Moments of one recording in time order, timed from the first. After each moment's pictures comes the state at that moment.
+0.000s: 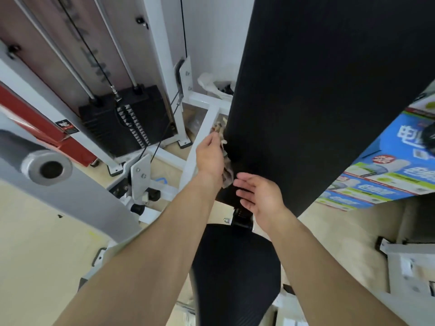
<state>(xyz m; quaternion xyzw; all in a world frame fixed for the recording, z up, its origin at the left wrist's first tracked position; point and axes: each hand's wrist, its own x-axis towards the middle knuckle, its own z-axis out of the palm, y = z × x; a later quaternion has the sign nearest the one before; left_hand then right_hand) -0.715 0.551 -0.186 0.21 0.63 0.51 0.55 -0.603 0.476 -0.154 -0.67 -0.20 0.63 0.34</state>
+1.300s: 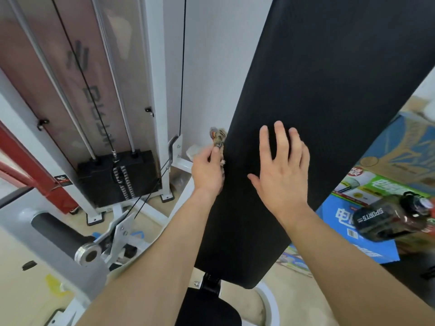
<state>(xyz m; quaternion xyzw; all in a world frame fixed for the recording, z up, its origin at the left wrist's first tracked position) -0.694 0.611 0.029 0.36 0.60 0.57 0.42 -0.550 0.580 0.082 -0.62 -0.75 -0.24 0.07</state>
